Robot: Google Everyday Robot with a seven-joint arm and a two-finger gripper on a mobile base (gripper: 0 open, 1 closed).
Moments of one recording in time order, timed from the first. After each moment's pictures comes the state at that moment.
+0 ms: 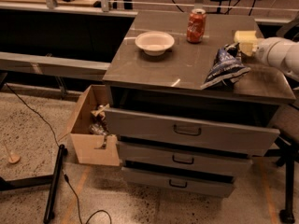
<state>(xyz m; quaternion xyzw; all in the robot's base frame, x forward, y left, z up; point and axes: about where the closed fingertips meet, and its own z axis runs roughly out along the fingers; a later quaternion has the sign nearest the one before) 0.796 -0.378 0.882 -0.05 0.79 0.03 0.61</state>
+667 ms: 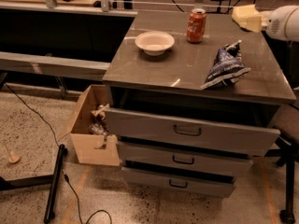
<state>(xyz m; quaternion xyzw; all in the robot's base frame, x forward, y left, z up) 0.768 -0.341 0.979 -0.15 0.78 0.07 0.60</state>
